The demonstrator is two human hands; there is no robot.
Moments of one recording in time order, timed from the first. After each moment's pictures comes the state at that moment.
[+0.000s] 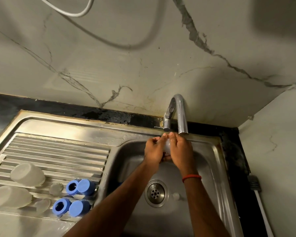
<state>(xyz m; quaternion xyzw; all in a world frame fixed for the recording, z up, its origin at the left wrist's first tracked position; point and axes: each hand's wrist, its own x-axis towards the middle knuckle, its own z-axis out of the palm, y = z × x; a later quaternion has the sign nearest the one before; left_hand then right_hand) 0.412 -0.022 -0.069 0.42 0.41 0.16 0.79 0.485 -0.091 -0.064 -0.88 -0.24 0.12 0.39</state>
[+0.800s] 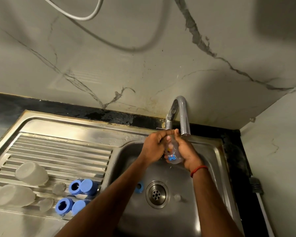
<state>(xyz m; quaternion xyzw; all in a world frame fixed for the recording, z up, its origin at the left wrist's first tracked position) 0.410 0.016 -0.074 0.81 0.16 0.23 0.52 0.506 -0.084 -0.065 -0.71 -0.01 0.44 0.55</state>
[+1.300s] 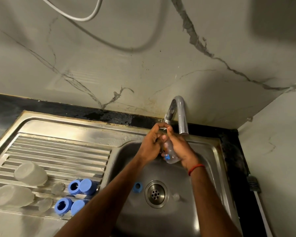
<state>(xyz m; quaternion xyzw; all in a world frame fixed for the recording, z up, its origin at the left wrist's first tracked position) 0.402 0.019 -0.065 0.71 0.11 0.23 0.66 0.494 -0.081 -0.043 -0.71 -0.11 0.42 0.55</state>
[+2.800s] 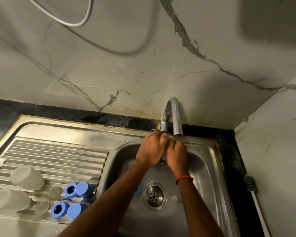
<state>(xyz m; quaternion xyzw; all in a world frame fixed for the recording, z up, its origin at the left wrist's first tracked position) 0.412 -0.001 -0.056 0.82 0.26 0.19 0.48 0.467 -0.088 -0.050 -0.87 -0.17 0.13 0.43</state>
